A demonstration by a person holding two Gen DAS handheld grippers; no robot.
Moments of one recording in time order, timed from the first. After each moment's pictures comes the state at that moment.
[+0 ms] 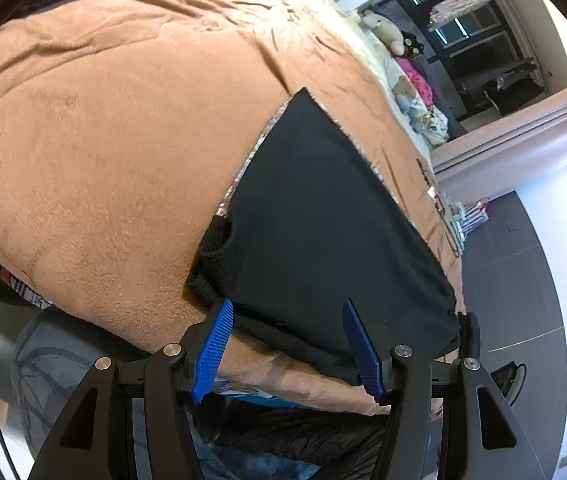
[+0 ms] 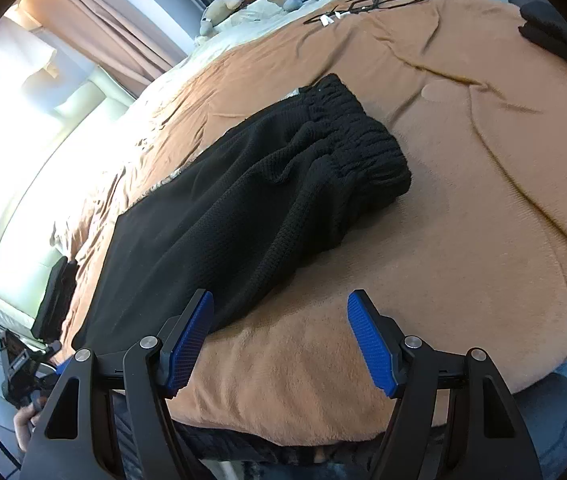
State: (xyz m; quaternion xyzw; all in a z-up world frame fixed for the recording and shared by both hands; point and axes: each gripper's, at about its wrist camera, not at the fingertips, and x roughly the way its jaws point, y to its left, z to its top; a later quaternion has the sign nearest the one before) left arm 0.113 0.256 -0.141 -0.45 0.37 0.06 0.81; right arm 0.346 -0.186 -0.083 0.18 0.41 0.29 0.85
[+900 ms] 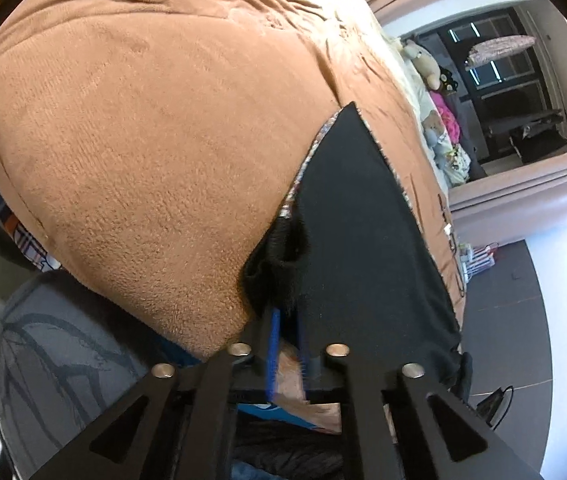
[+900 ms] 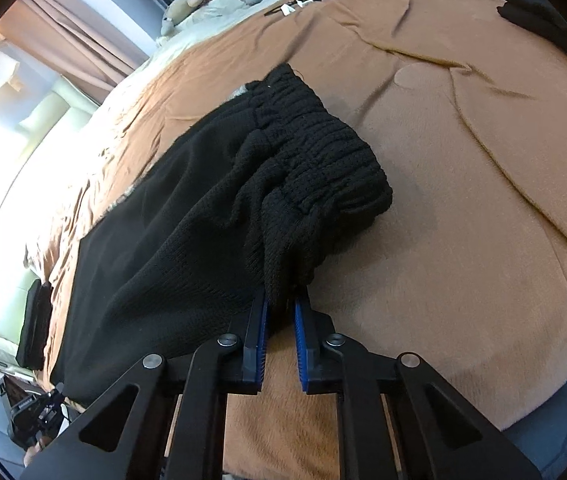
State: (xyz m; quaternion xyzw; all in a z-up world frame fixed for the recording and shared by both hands) left arm 0.089 0.263 -0.161 -0.51 0.34 0.10 0.79; right arm 0.369 -0.177 -0.084 0.19 0.43 0.23 0.85
